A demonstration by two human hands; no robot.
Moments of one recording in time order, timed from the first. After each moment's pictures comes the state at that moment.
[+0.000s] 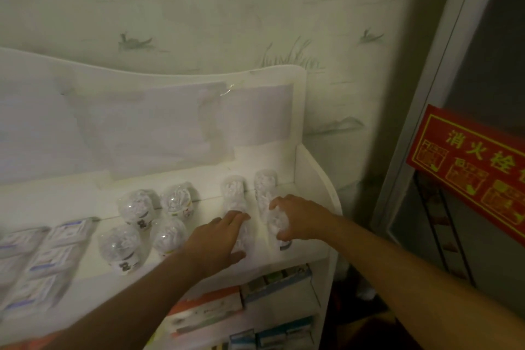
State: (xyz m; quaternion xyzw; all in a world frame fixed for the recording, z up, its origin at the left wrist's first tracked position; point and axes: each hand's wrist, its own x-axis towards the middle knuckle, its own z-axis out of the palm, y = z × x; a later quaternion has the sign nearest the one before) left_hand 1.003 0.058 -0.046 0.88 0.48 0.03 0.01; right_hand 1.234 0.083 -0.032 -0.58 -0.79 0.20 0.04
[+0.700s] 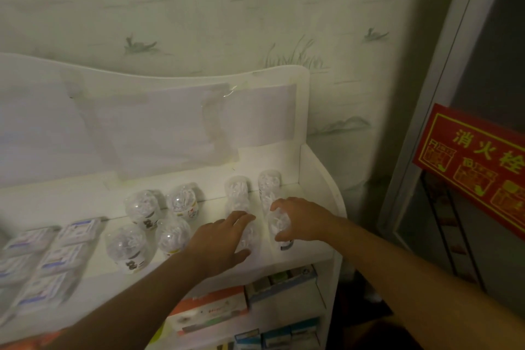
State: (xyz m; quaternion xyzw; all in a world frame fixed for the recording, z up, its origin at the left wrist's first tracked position) left_hand 1.003 0.057 -0.045 0.88 0.48 0.03 -0.01; right_hand 1.231 0.083 -0.033 -0.57 -0.79 0.21 0.06
